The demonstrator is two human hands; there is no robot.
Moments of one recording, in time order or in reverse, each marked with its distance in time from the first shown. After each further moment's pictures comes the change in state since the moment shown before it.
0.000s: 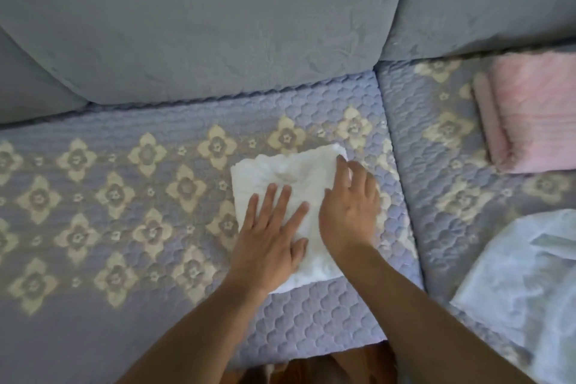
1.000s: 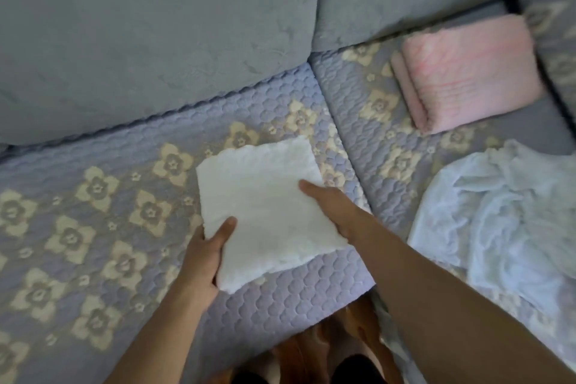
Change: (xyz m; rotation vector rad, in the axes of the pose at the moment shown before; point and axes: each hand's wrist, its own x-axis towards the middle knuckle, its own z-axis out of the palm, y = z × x) left_hand -0.015 -0.041 -0.047 -1.791 -0.125 -0.869; right_hand 0.005 0.035 -0.037 1.140 -0.638 0.817
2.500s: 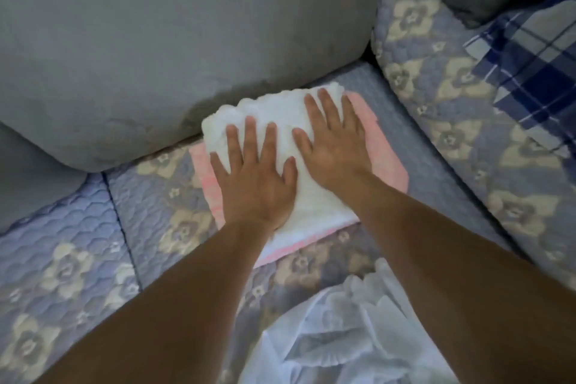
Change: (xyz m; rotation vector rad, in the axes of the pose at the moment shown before) left_hand 0.154 0.021 0.631 1.568 0.329 0.973; right_hand 0.155 -0.242 -0.485 -1.163 0.788 -0.859
